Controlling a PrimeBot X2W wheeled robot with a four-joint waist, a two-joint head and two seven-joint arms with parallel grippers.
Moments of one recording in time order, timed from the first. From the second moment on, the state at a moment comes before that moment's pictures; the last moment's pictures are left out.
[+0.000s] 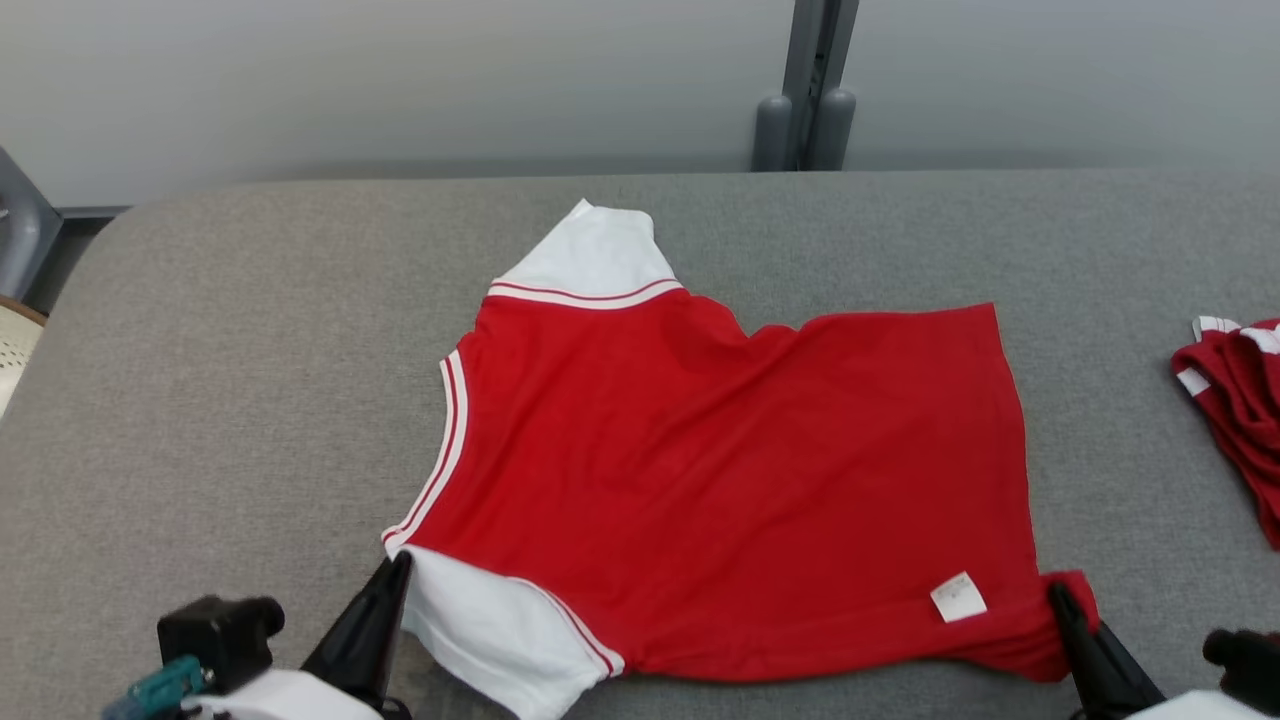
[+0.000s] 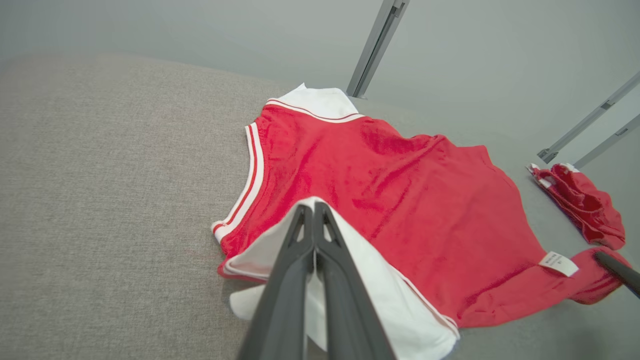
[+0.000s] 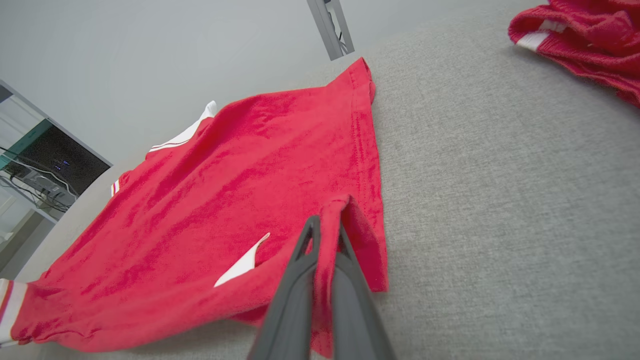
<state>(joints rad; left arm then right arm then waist) 0.24 0.12 -0.09 -0.27 -0.46 -0.02 0.26 0.16 -0.22 0.12 0.14 0.65 0.13 -0.10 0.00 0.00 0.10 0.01</state>
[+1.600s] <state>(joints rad) 0.08 0.10 -0.07 0.11 -0.18 0.07 -0.26 0.05 -0.10 0.03 0.07 0.18 0.13 -0.26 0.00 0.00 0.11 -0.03</state>
